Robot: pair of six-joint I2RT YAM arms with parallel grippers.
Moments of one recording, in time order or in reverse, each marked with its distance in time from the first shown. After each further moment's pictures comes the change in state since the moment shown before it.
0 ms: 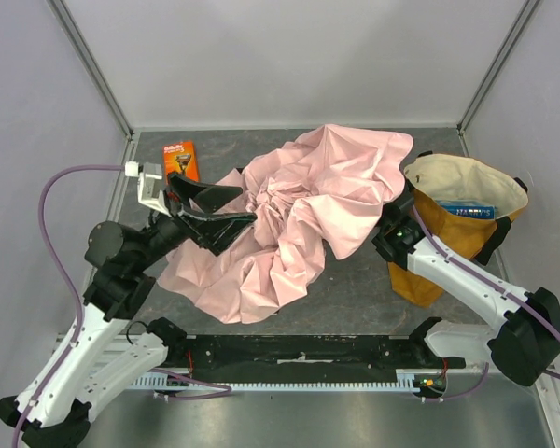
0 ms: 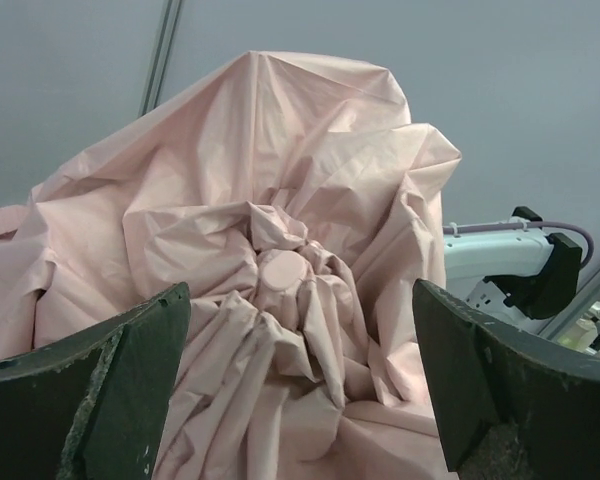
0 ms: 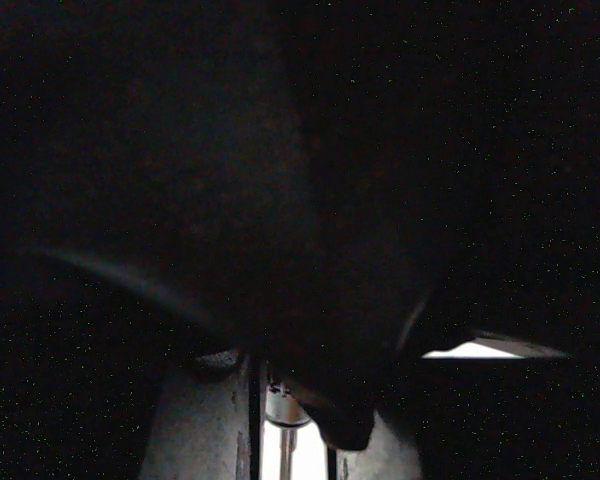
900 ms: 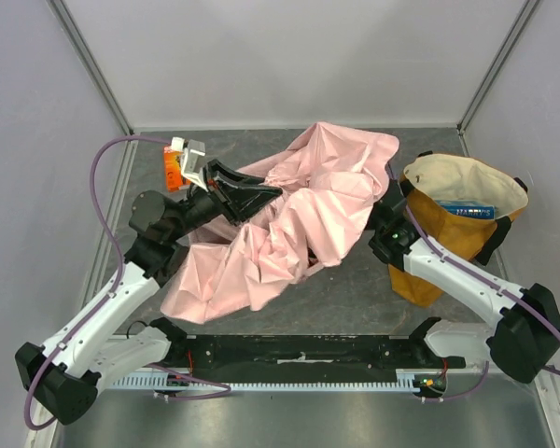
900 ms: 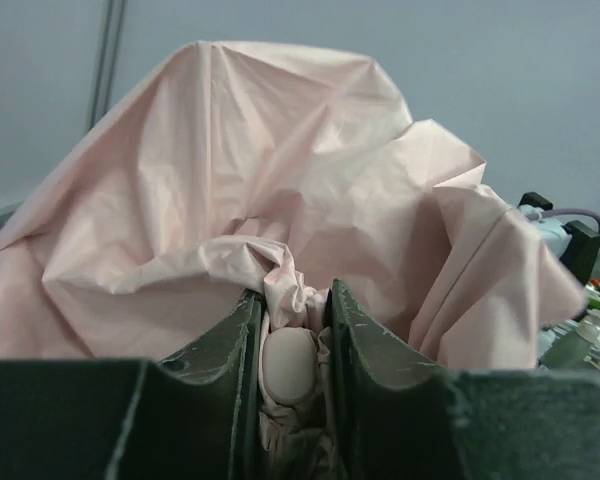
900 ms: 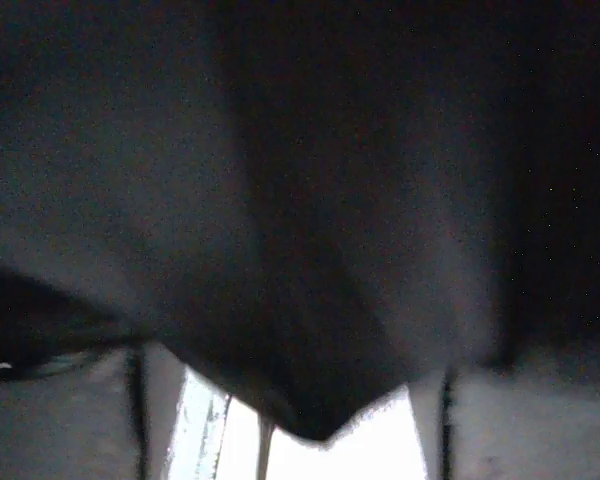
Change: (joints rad) left arm -0.026 0.293 -0.020 0.343 0.145 -0.035; right arm 0.019 0.037 0.003 -0.001 0.008 0.113
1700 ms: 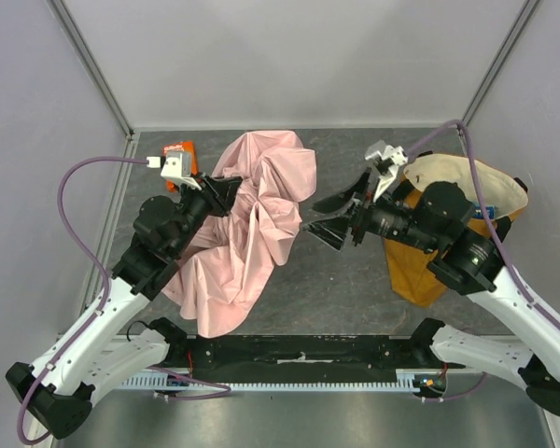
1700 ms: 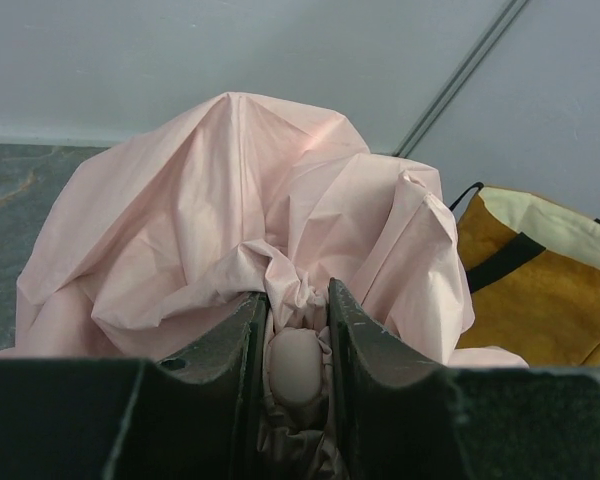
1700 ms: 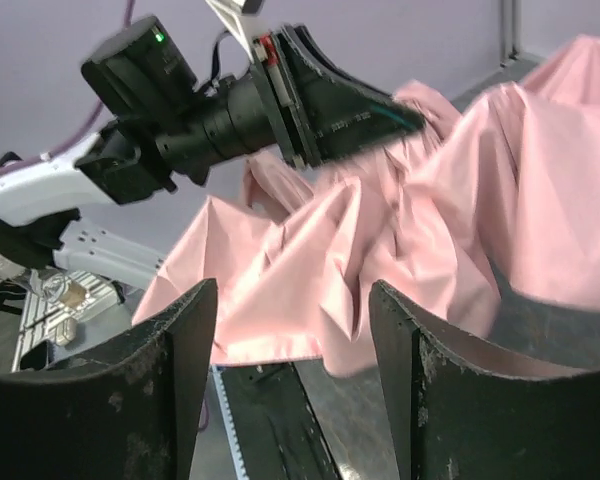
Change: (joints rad) left arm -0.003 -0.123 -0.027 -0.442 -0.732 0.214; right arm 0.123 -0.348 0.264 -0.751 0.661 0.190
